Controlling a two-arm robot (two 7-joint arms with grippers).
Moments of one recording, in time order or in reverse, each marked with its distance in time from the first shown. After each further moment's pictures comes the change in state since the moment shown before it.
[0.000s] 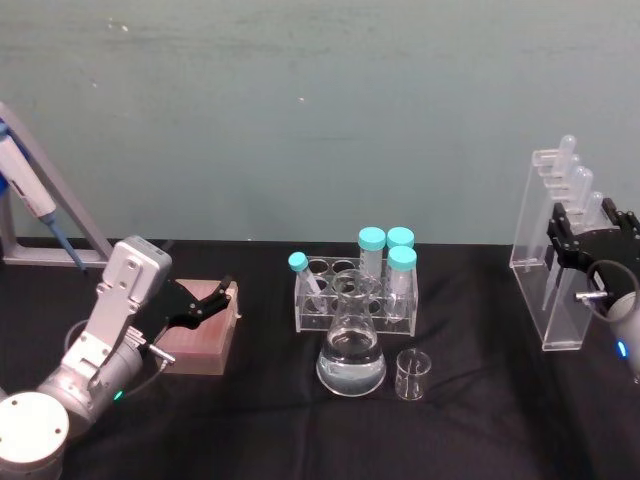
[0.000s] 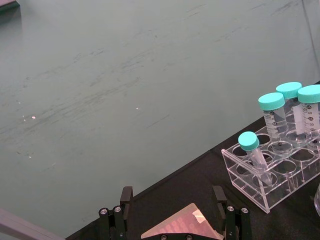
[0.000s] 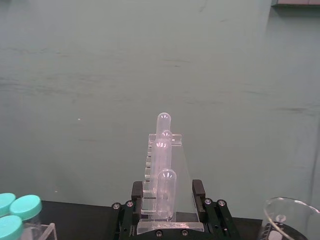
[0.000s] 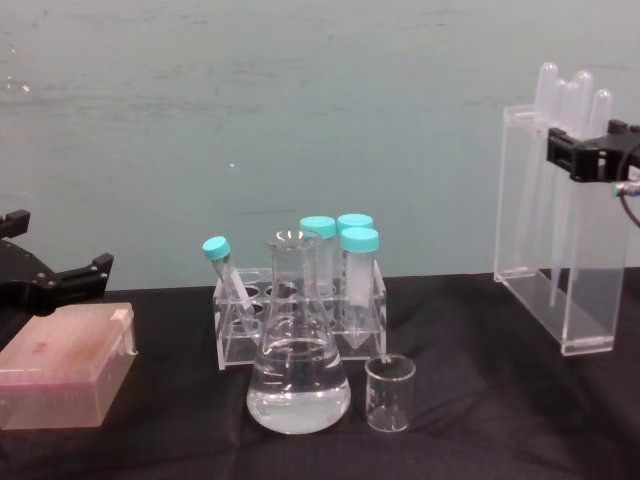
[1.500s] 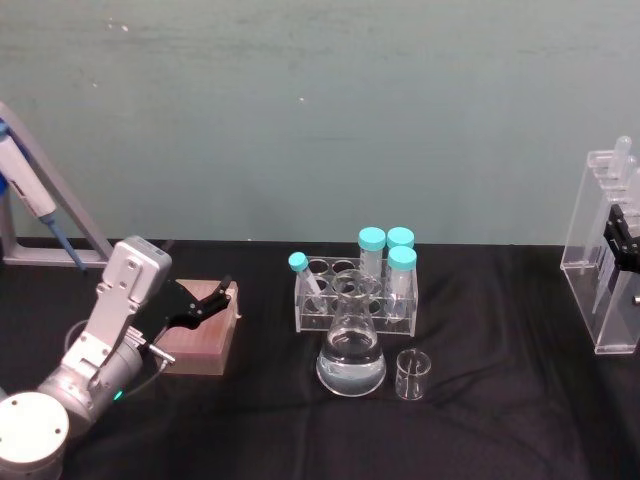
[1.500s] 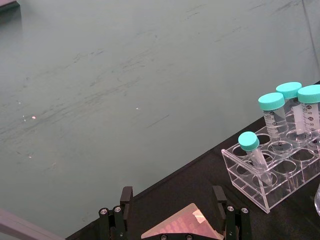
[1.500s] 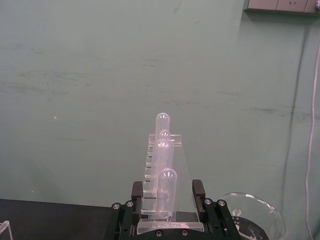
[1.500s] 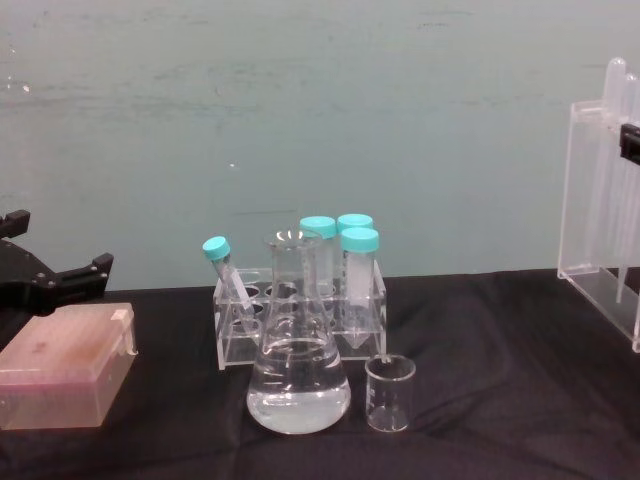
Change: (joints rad) left arm 0.000 0.000 0.000 0.000 0.000 0.000 0.000; right arm -0.016 0.066 0.073 -0.015 0.023 -0.006 0.037
